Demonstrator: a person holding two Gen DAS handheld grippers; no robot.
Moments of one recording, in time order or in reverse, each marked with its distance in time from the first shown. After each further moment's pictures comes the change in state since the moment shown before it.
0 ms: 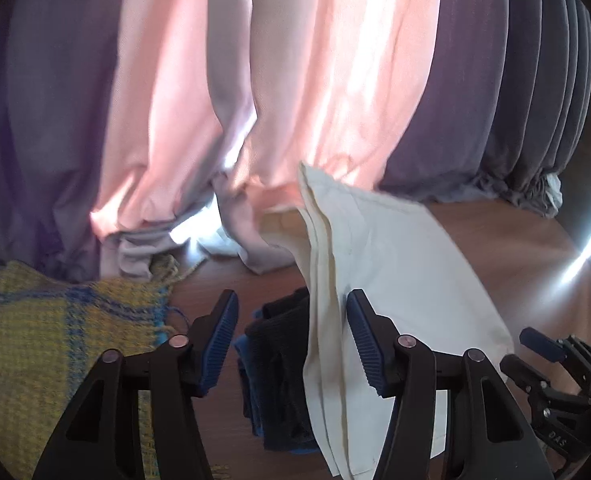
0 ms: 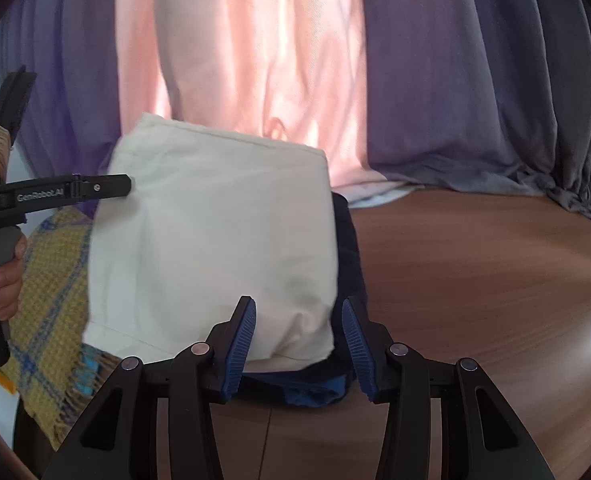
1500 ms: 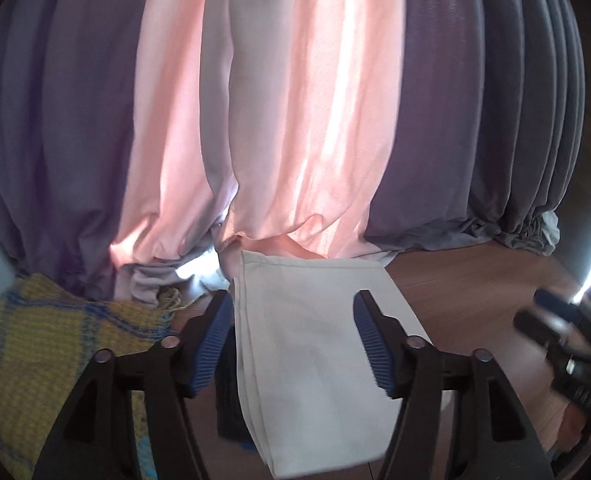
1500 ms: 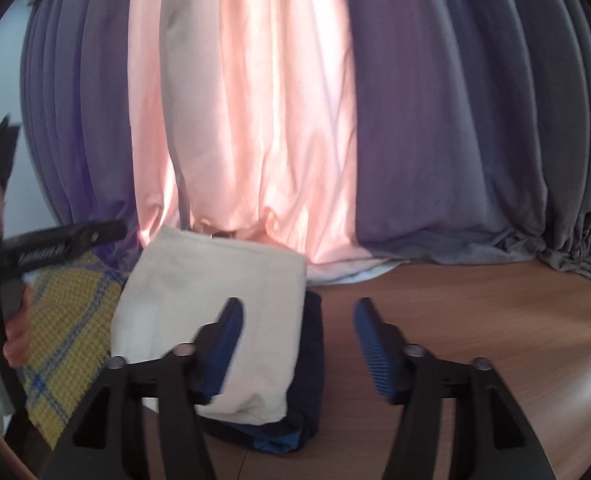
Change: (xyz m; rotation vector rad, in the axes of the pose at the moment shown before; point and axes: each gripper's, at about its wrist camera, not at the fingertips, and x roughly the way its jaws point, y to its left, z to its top) left arm -0.065 -0.058 0.005 -0.025 -0.157 0.075; right arm -0.063 -0.039 0.054 -0.041 -0.184 0.031
